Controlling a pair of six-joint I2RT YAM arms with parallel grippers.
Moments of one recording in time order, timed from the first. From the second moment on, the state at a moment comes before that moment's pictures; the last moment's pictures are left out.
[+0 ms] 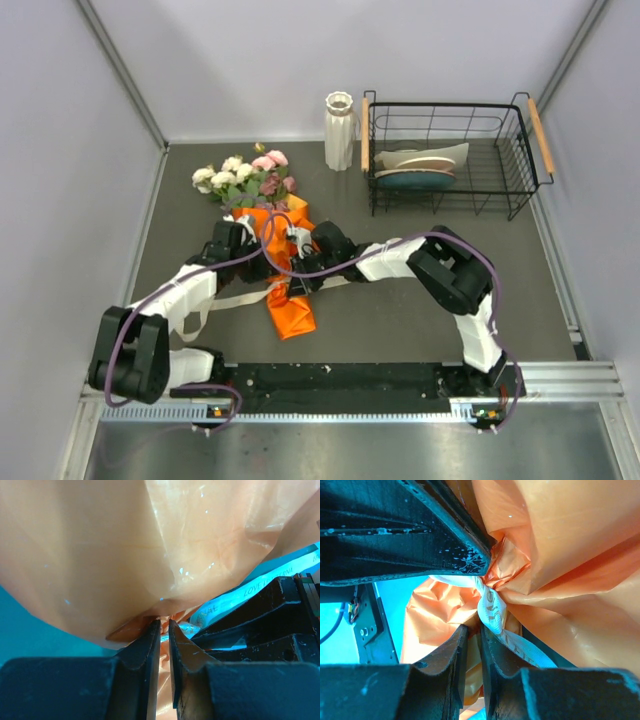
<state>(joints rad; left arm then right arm) -0.24 1.24 0.58 -0.21 0.29 -0.55 0.90 2.04 1.14 0.21 -0.57 0.40</state>
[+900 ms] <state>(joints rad) -0.29 1.38 0.62 -0.17 0.40 -0.49 0.80 2.04 1.11 0.20 -0.69 0.40</state>
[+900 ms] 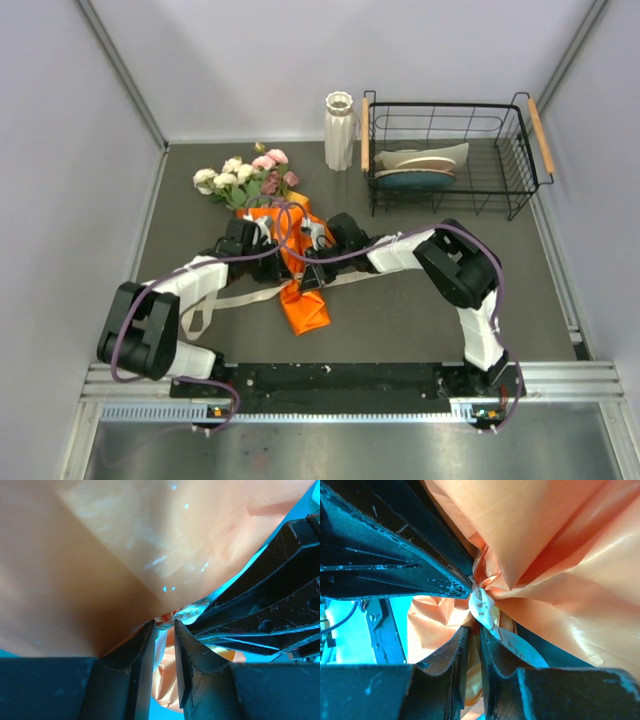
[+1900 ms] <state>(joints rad) -0.44 1.40 0.71 -0.23 0.33 -0.40 0.74 2.04 1.09 0.19 -0.75 0.43</state>
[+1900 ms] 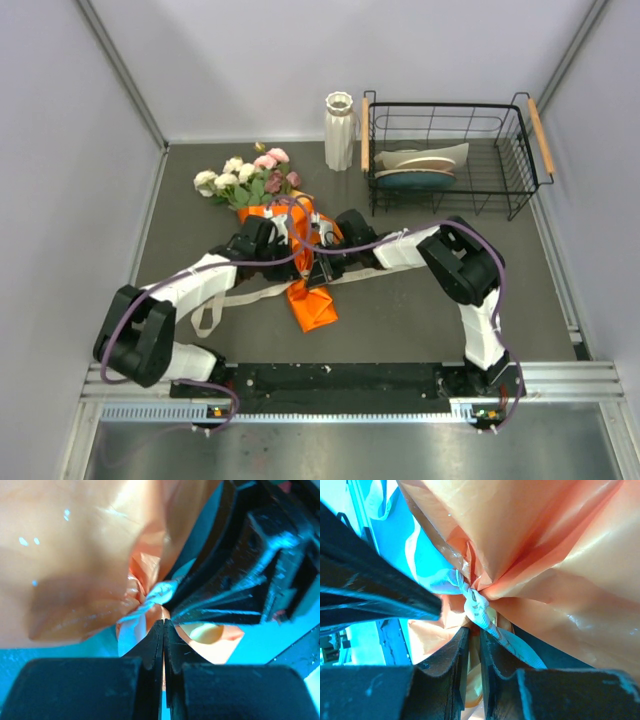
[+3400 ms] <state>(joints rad) -0.42 1.58 0.84 -0.24 0.42 -0.30 0.72 2.03 1.09 0.20 -0.74 0.44</state>
